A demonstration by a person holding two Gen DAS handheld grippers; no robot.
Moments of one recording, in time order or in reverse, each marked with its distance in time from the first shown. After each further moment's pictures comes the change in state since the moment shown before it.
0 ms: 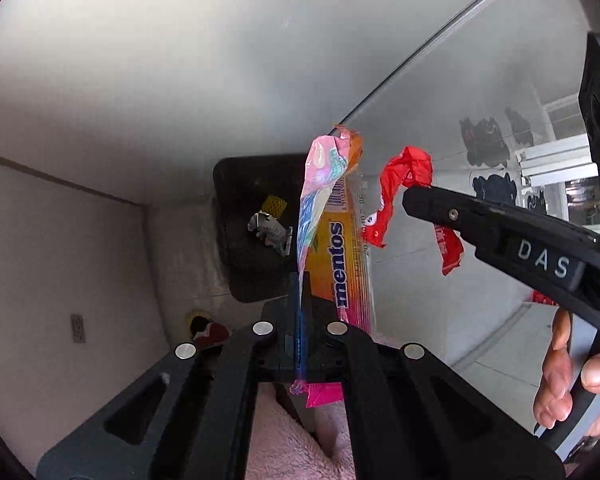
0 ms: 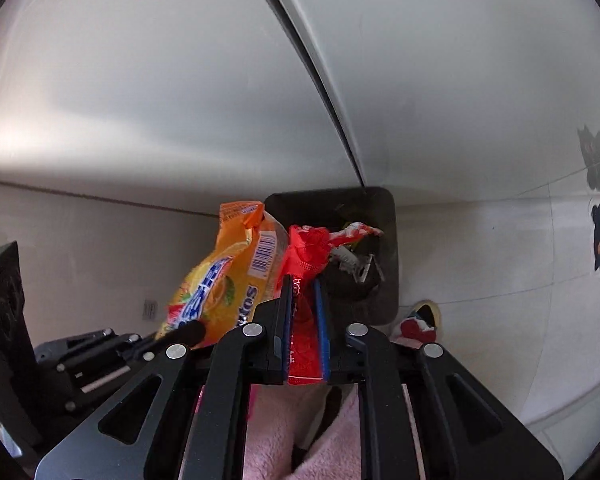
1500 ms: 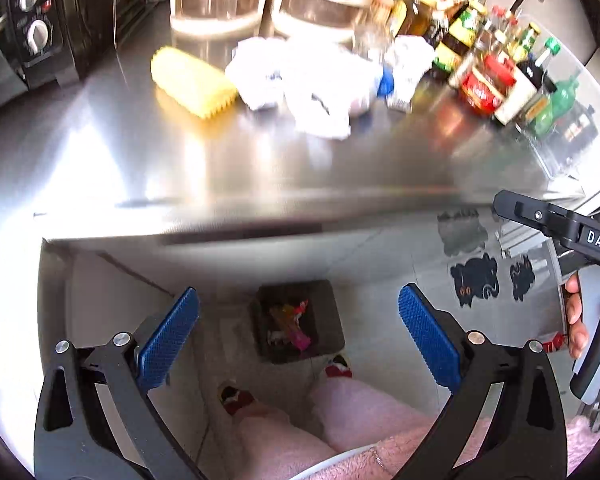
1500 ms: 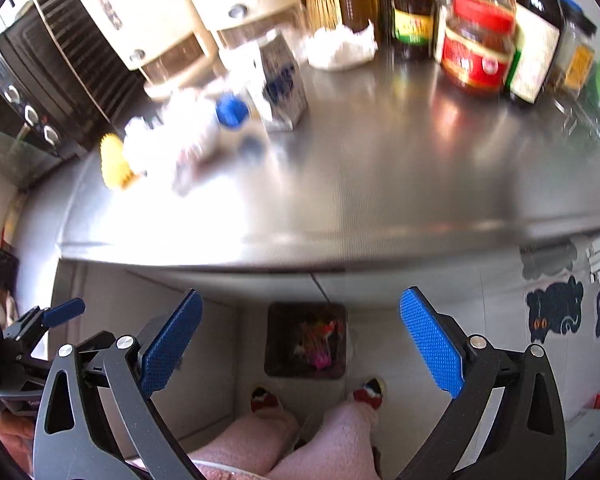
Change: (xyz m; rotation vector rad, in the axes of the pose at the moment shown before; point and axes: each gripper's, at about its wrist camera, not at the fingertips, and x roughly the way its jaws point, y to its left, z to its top) left arm -0.283 0.003 0.017 0.017 -0.410 0.014; right arm -0.276 0.070 0.019 -0.125 -0.362 -0.104
